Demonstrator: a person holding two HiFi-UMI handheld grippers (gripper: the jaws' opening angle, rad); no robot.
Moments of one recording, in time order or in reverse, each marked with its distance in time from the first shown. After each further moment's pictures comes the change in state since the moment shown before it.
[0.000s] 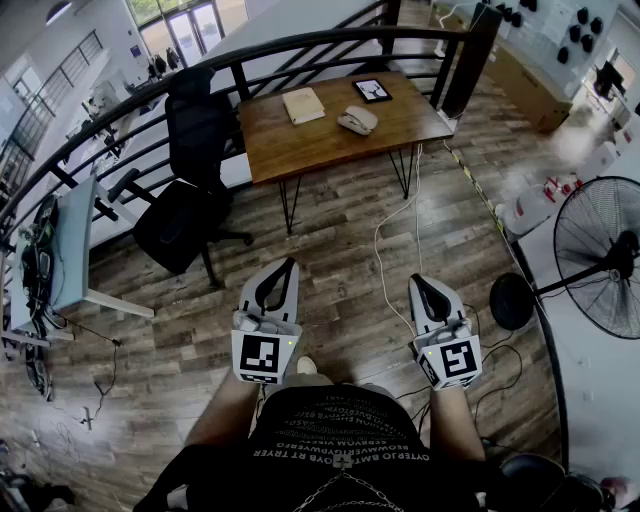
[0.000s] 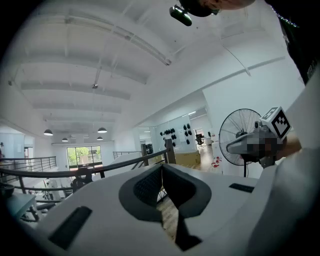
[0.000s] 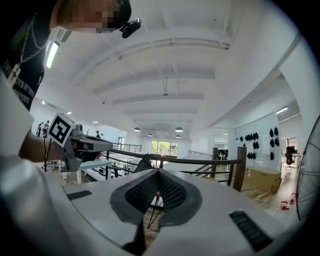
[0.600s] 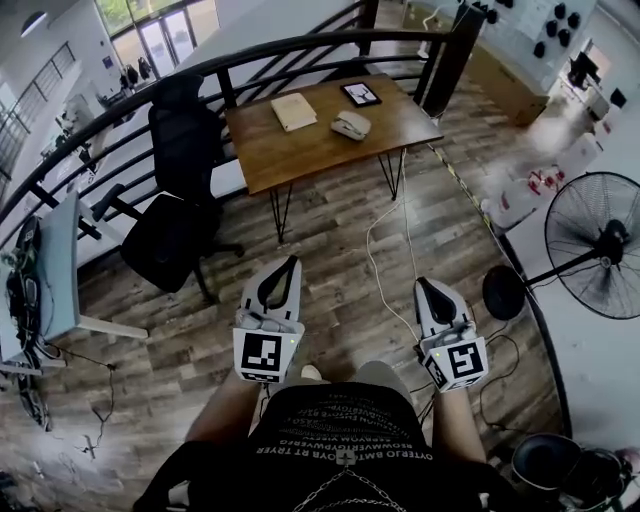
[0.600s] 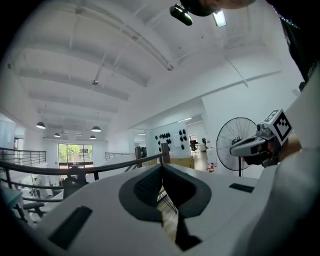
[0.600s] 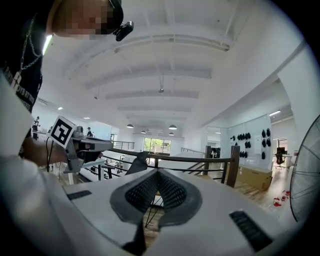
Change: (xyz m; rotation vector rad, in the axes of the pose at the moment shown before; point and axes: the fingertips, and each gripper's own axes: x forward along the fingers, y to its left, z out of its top) left arm 0.005 0.074 -0.015 -0.048 -0.038 -0.084; right arm 0.039 0.044 0.007 0.013 0.043 -0.092
